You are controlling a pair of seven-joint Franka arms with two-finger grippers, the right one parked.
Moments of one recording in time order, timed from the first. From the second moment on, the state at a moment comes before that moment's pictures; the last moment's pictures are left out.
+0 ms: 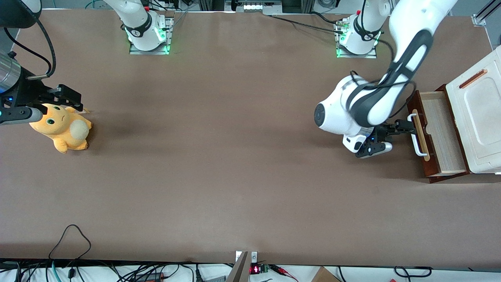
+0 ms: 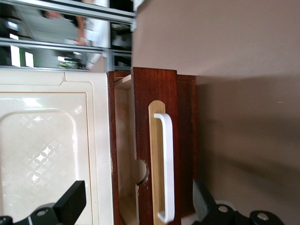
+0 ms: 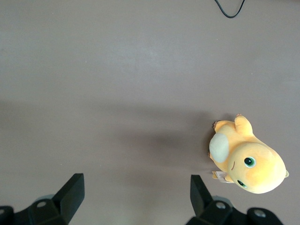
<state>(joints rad) 0.13 0.48 -0.63 -1.81 1.11 1.43 -0.85</state>
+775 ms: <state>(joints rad) 0.10 0.16 -0.13 -1.53 0.07 1.59 -0.13</state>
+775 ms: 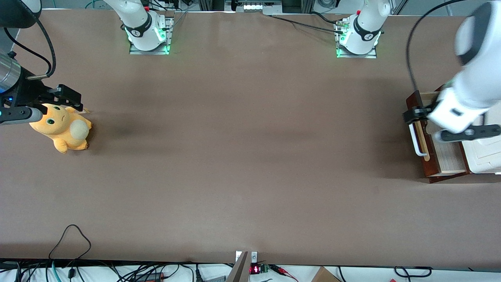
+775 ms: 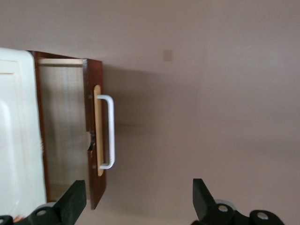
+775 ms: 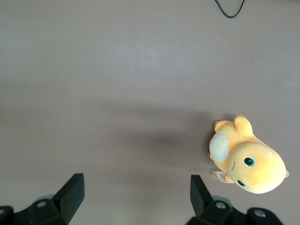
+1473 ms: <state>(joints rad) 0.04 -0.03 -0.05 -1.72 0.00 1.67 -0.06</state>
